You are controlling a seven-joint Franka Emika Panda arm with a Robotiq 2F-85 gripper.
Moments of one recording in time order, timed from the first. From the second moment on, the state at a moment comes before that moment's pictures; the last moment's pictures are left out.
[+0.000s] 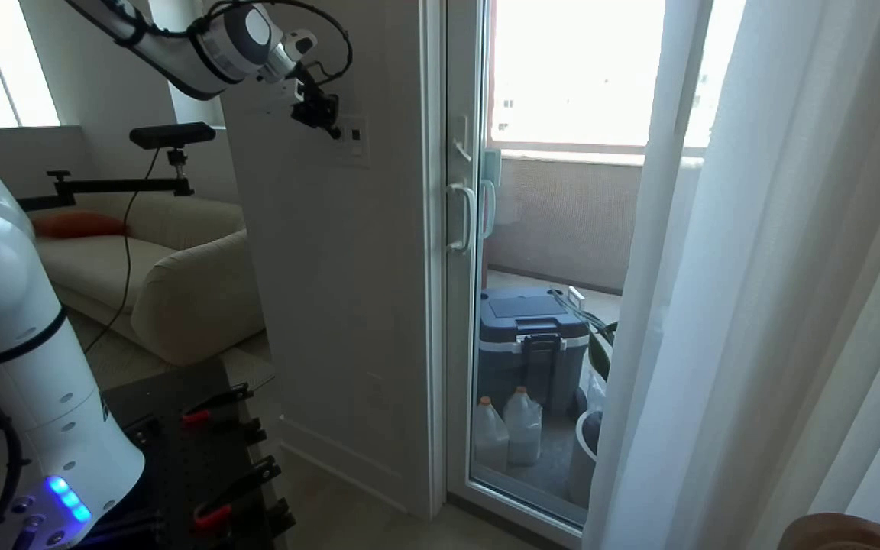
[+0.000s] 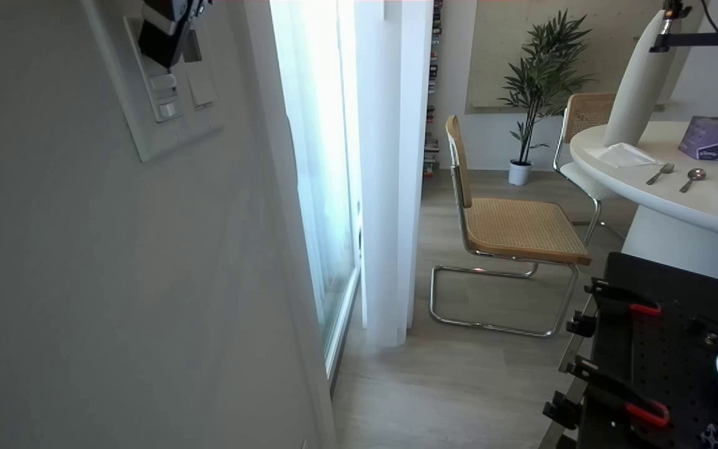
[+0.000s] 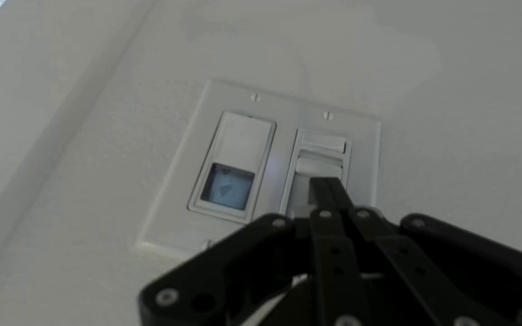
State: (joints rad) arm 0.17 -0.17 0.44 -2.20 -0.34 2.74 0.24
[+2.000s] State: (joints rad) arm 0.36 -0.95 0.55 -2.42 0.01 2.18 0.36
